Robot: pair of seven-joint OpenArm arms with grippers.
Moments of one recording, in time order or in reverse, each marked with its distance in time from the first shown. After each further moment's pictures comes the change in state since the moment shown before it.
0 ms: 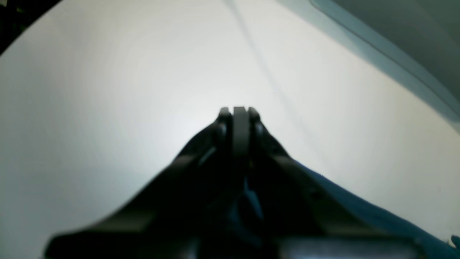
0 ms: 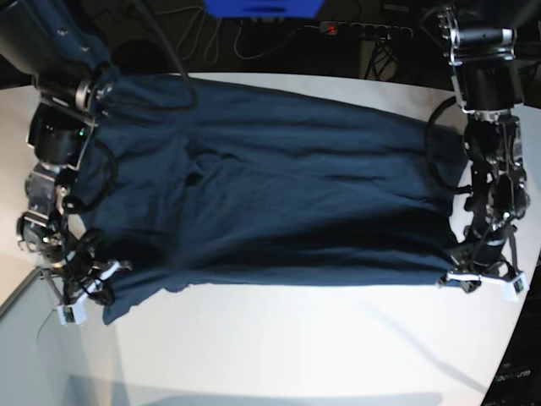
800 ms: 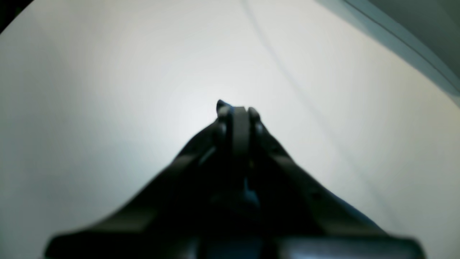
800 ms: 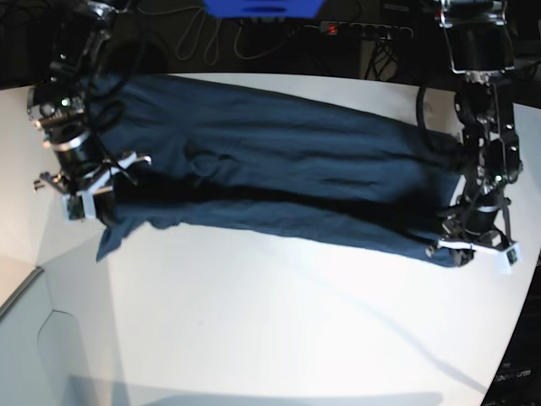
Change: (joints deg) left arm 10.0 1.0 -0.1 10.0 0.0 0.0 -0.1; right arm -34.9 -13.3 0.8 44.4 -0.1 0.1 -0.4
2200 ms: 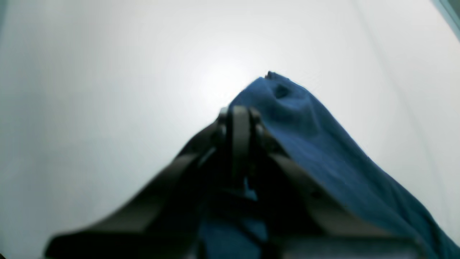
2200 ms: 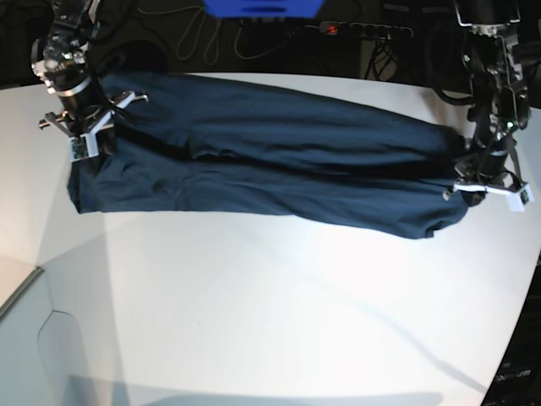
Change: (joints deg) left arm 11.9 -1.3 -5.6 0.9 -5.7 -0.4 0.1; right arm -9.8 1.4 2.1 -5.4 0.2 0.0 0.7
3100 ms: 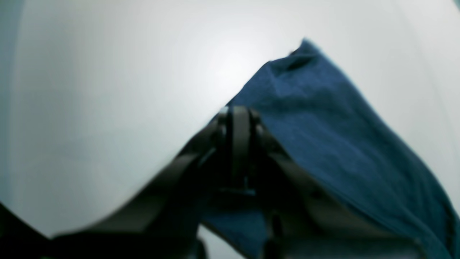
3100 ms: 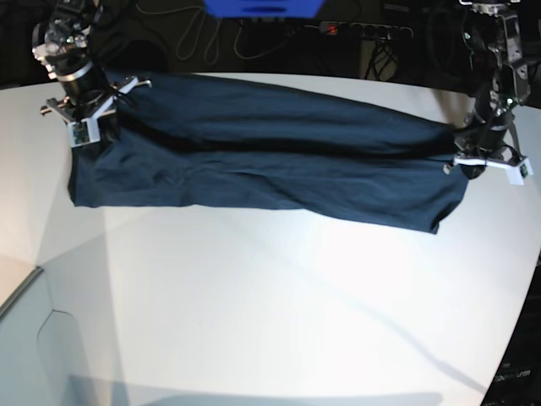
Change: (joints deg) left arm 5.6 -0.2 -0.4 0.6 -2.7 0.0 -0.3; right arm -4.4 -3.7 2.1 4.0 -0.1 3.2 0.4
